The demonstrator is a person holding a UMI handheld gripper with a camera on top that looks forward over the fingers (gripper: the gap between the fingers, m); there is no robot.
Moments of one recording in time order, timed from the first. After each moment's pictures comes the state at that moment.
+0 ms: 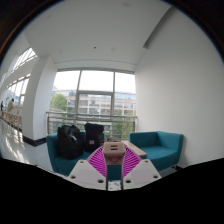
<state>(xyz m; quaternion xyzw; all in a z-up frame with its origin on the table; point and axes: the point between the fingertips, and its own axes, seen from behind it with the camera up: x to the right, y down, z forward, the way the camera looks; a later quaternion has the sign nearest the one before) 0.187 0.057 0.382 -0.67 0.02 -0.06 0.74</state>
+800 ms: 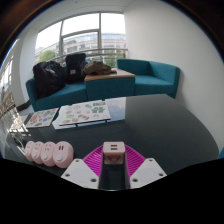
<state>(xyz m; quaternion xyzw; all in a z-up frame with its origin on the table) 0.329 0.055 0.010 -0.88 0.09 -0.03 0.47</state>
